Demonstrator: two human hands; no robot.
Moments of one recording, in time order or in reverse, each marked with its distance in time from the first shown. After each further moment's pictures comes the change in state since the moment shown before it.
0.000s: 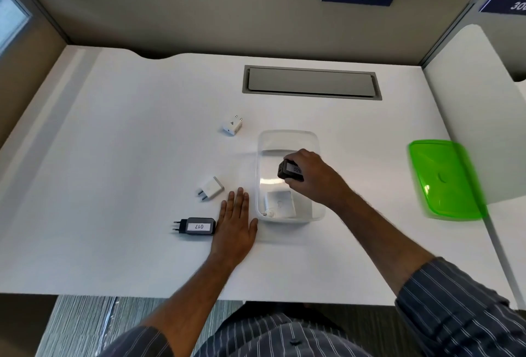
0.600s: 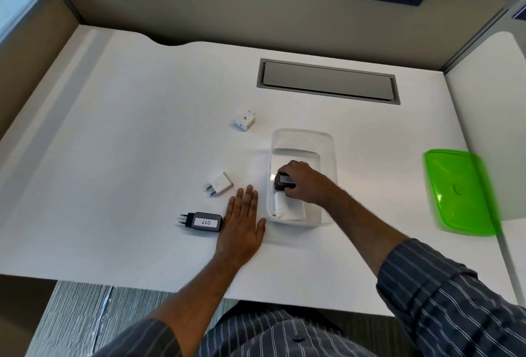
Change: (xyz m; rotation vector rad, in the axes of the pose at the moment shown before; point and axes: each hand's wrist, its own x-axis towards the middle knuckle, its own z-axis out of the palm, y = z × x) left_hand -0.001 -0.006 0.010 -0.004 0.074 -0.008; right_hand 0.041 -0.005 0.040 -0.102 -0.393 0.028
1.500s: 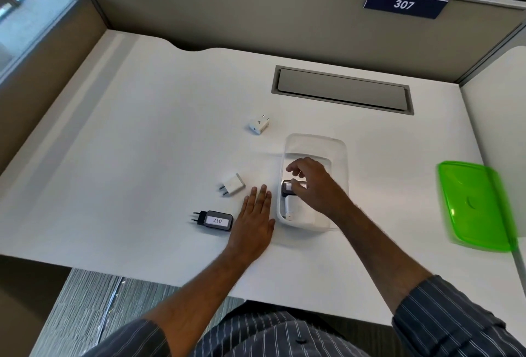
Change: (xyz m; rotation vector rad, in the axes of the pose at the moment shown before) left_hand 0.008 0.012 -0.027 -0.052 -0.089 0.014; right_hand -0.022 -0.024 0.000 0.255 0.382 -0.105
